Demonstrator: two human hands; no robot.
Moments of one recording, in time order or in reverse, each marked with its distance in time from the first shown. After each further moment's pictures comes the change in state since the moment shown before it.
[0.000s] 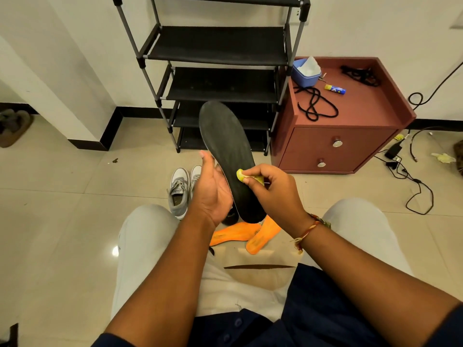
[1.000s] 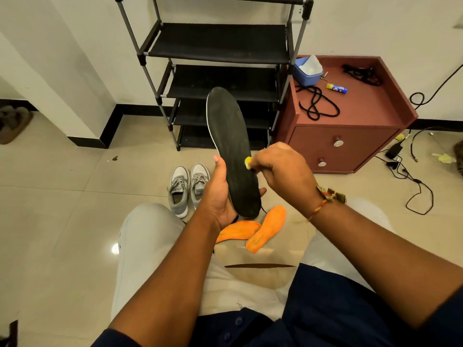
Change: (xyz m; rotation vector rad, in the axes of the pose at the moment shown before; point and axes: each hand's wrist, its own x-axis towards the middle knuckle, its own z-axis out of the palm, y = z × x) left_hand 0.005 -0.016 -0.005 0.032 -0.062 -0.169; right_hand 0.039 -0.015 -0.034 -0.678 -0.146 -0.457
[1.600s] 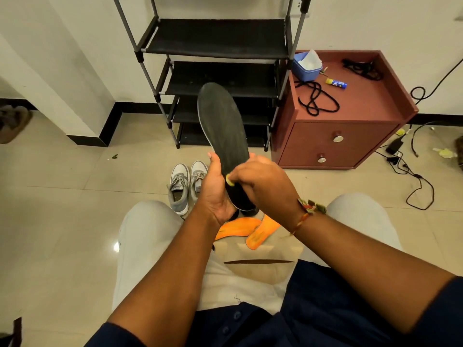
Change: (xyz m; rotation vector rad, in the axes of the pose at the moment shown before) left_hand -0.002 0.002 0.004 -0.090 0.028 -0.014; right_hand -0.015 -0.033 0.020 0.174 -0.011 -0.098
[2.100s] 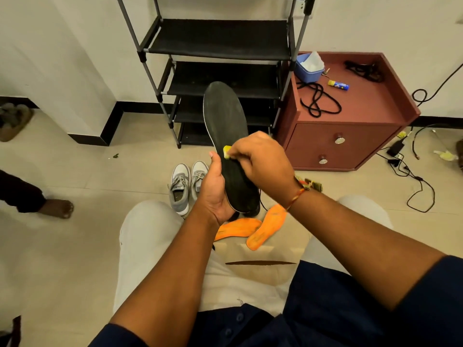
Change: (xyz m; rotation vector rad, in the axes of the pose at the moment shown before) left_hand -0.001 0.002 -0.004 -0.002 -0.033 0.013; right_hand 0.041 0.010 -0.005 -0.018 0.085 0.100
